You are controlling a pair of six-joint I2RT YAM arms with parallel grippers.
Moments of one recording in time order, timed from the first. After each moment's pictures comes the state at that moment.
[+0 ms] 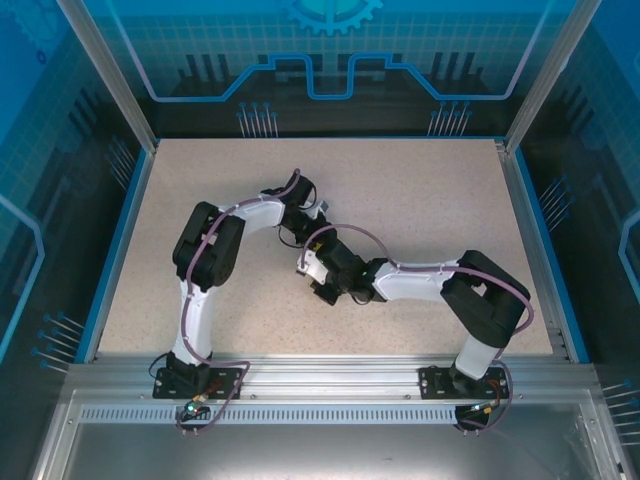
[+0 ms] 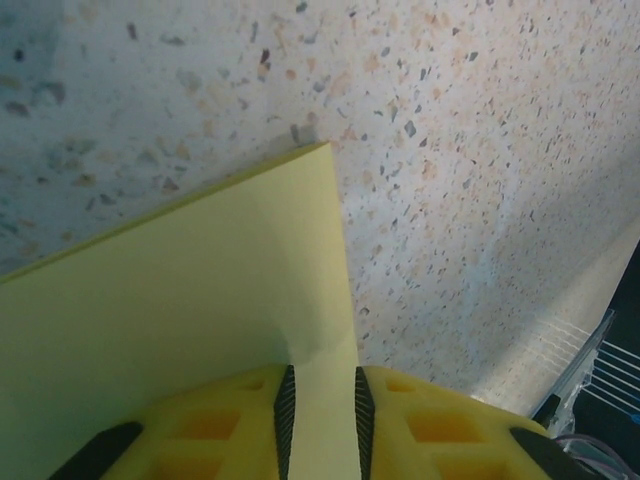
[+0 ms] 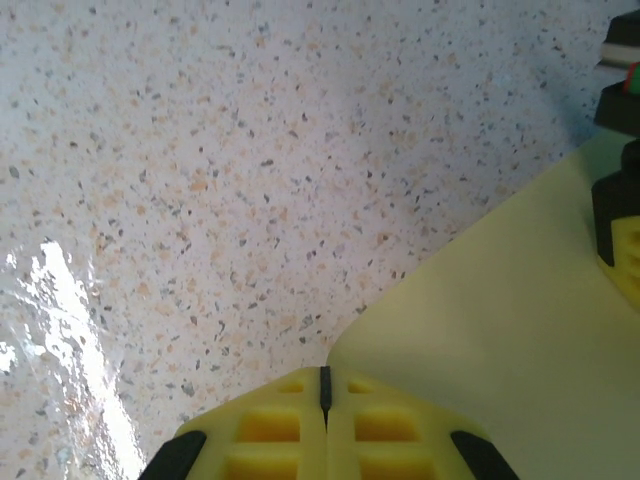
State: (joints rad) left arm -0.41 2.18 1.48 -0.52 0.66 -0.58; right arm 0.90 1.72 0.89 -0.07 -0.04 -0.20
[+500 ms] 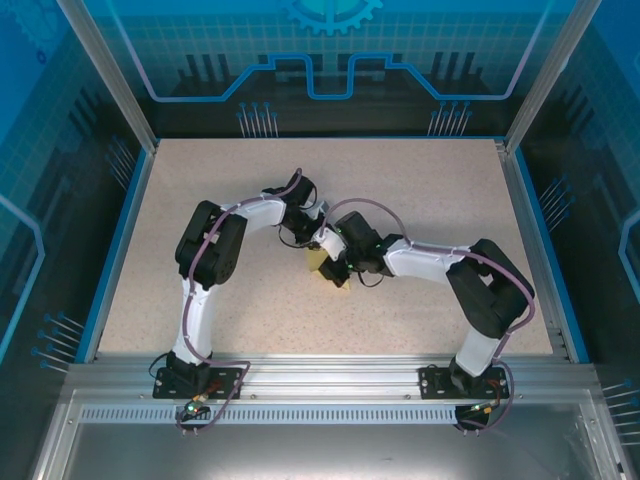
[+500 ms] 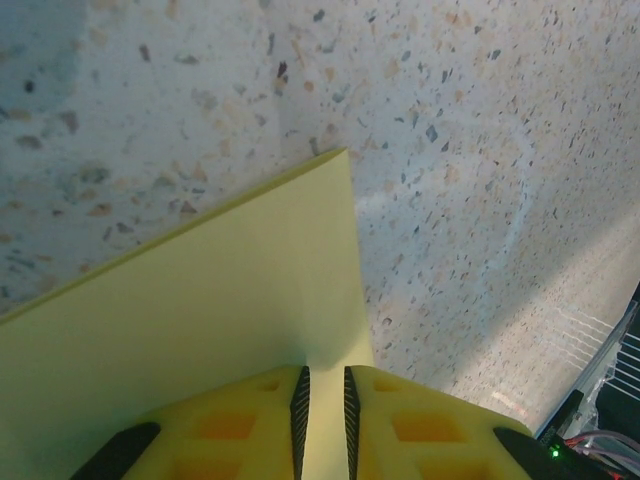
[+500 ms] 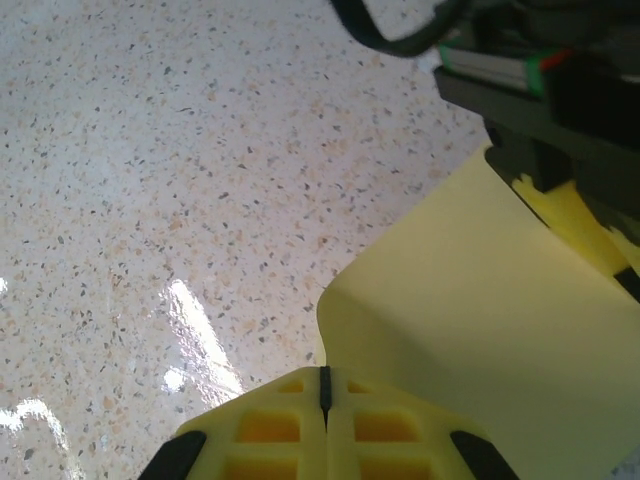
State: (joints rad) left arm -0.41 2.20 1.50 -0.55 0.66 -0.53; right arm 0.69 1.74 0.97 -0.18 -0.36 -0.07
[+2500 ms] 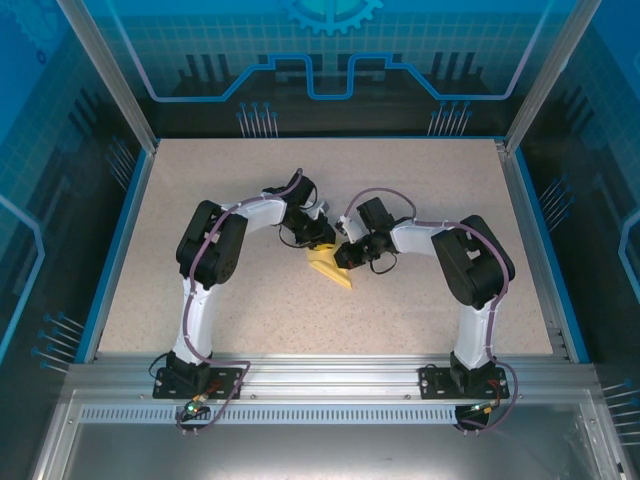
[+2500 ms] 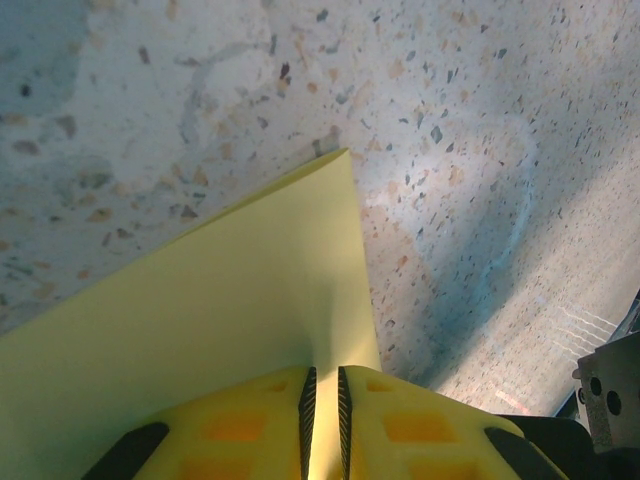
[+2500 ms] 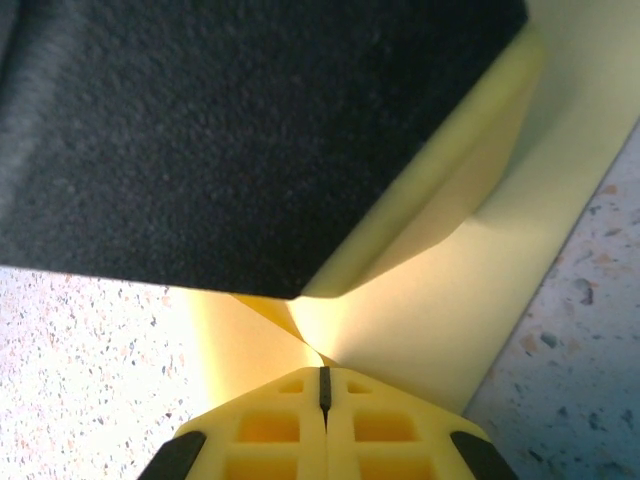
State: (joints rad) left arm -0.41 2.20 1.51 -0.56 0.66 -0.52; right arm 0.49 1.94 1.07 -0.25 -0.58 0.12
